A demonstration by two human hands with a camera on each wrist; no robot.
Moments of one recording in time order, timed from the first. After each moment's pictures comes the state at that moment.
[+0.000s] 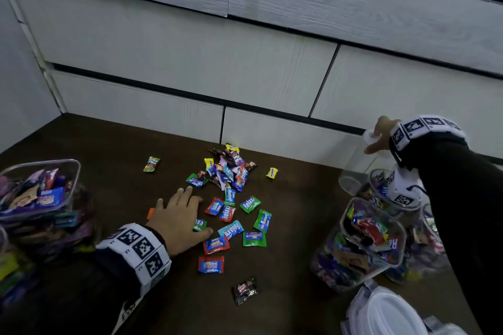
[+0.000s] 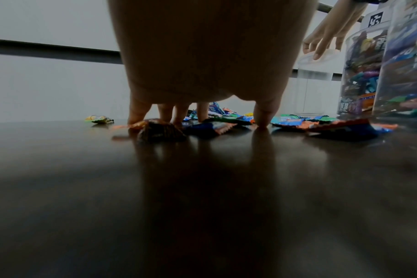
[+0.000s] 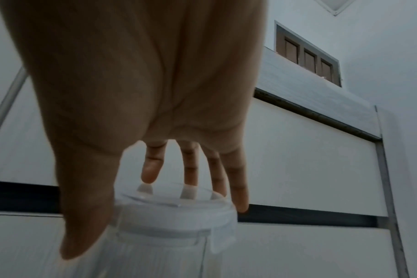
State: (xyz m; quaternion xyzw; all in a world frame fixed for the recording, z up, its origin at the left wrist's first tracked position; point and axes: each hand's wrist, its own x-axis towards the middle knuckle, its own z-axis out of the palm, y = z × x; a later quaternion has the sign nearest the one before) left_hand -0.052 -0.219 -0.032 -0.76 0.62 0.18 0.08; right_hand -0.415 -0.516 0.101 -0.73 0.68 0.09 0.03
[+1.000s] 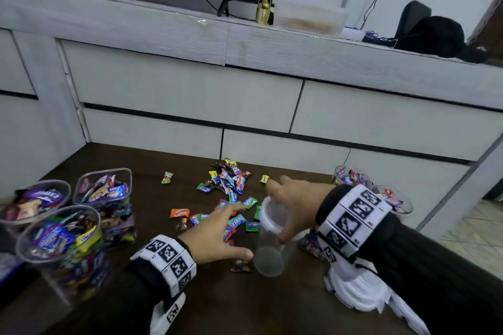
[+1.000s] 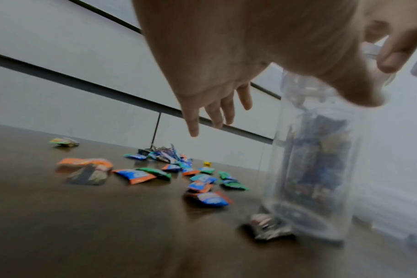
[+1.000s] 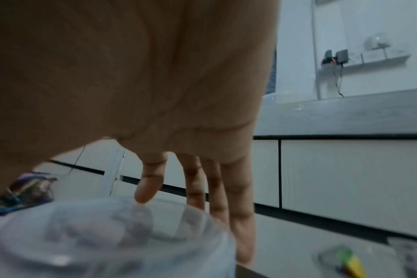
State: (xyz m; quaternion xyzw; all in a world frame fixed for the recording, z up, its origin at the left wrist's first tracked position) left_hand -0.086 -0.145 0.005 -0.59 0.72 0.31 -0.19; right_hand -0.278 -0.196 0.129 -0.90 0.40 0.17 0.00
